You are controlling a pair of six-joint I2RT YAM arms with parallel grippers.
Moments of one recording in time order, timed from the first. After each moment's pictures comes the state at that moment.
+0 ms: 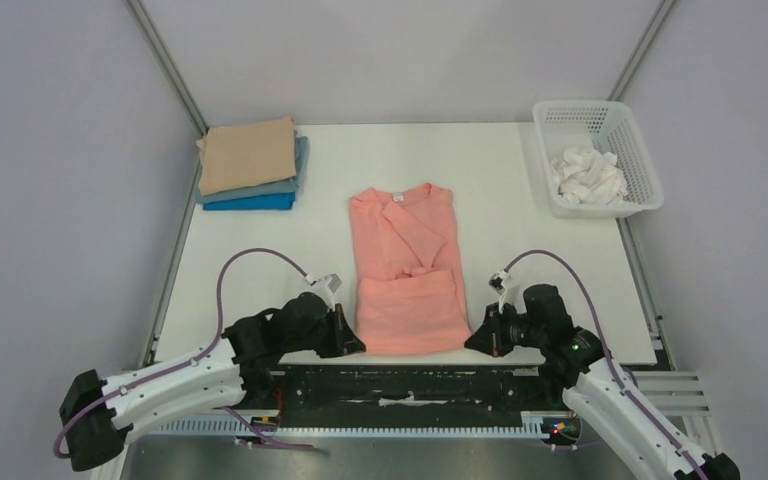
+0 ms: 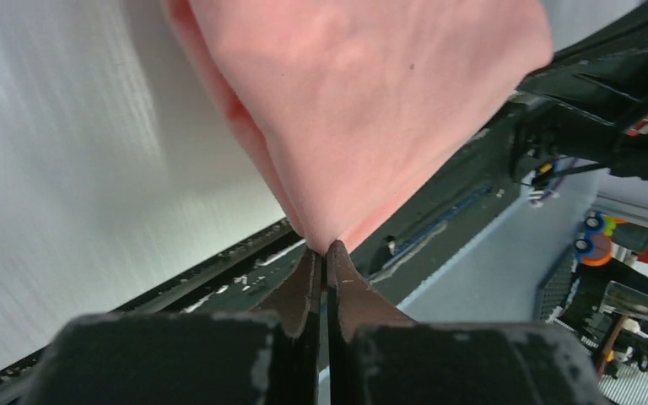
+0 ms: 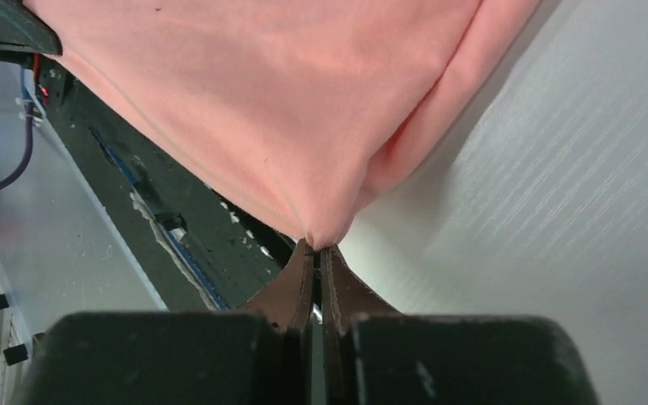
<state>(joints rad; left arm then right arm) -0.98 0.71 0.31 -0.38 0.08 -1.02 0.46 0.47 0.13 -0.42 -0.57 0.37</state>
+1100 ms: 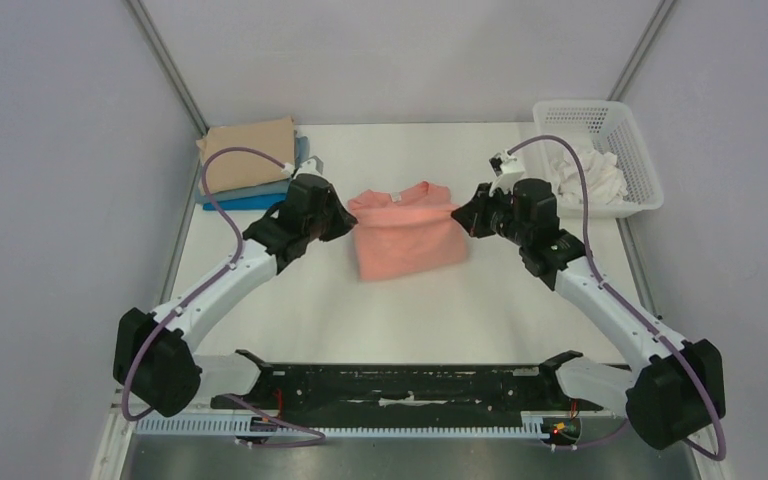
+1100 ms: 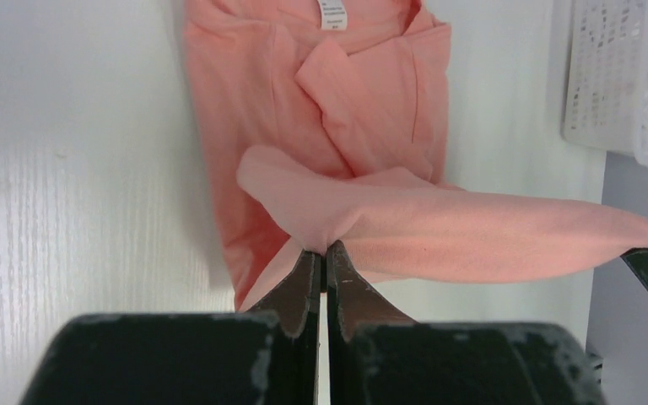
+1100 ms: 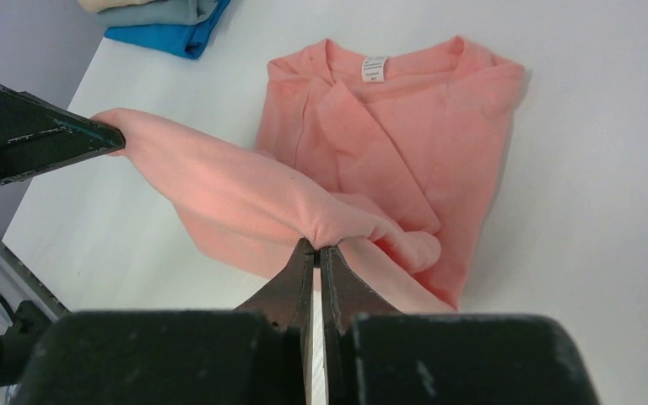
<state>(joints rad) -0.54 1.25 0.97 -0.35 -0.11 -0.77 0.39 1.10 0.80 -0.07 -0.23 0.36</state>
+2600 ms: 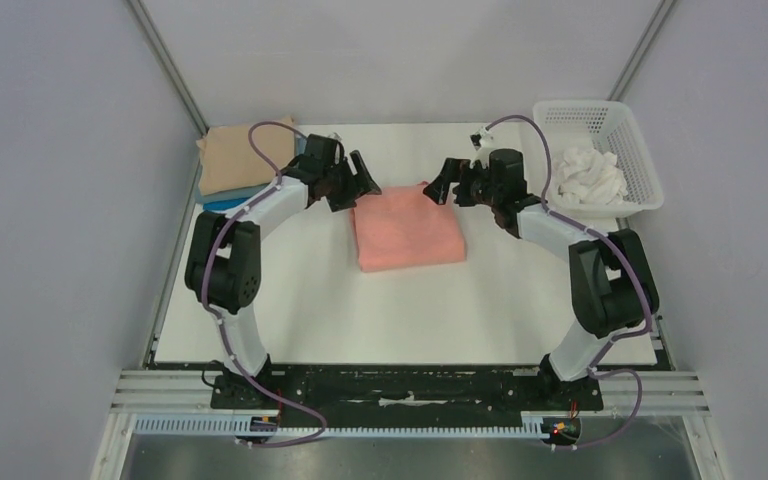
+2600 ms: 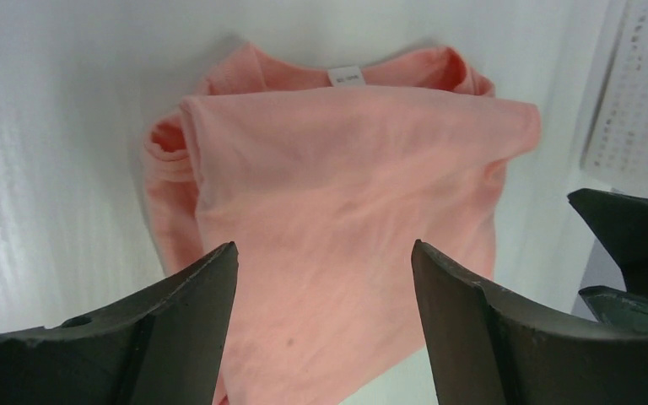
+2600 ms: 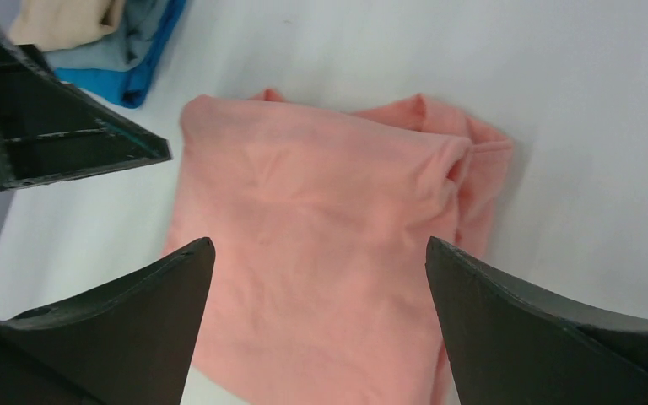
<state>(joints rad) -0.33 1.90 1.39 -0.31 0.22 -0.69 0.29 1.71 1.05 0.20 -0.32 0.36</state>
